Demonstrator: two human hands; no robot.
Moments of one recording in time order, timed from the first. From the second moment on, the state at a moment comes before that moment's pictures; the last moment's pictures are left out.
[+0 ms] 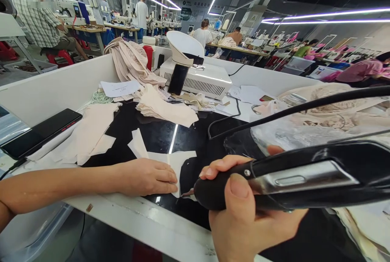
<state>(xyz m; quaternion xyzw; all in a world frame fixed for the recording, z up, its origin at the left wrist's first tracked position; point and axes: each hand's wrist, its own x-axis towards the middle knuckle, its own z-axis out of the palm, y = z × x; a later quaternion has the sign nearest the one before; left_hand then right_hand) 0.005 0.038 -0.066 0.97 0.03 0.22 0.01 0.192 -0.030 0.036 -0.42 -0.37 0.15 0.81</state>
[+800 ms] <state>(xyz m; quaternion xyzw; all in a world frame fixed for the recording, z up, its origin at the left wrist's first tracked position) 0.008 0.037 -0.065 0.97 0.02 0.25 -0.03 0.183 -0.029 0.032 -0.41 -0.40 0.14 0.81</state>
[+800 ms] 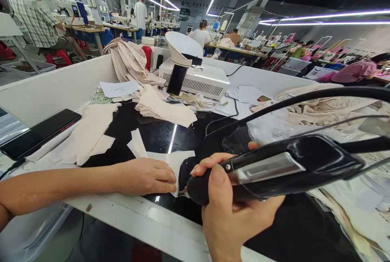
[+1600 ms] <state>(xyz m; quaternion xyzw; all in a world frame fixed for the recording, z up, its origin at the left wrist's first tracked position) 0.007 0.038 -0.067 0.96 0.01 0.27 -0.02 0.188 -0.032 0.028 -0.38 -0.41 0.15 0.81</state>
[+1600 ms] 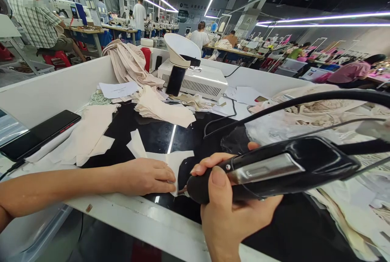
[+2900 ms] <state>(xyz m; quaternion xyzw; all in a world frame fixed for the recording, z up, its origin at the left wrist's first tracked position) 0.003 0.038 -0.074 0.96 0.03 0.27 0.01 0.187 -0.029 0.017 -0.40 -0.42 0.15 0.80</state>
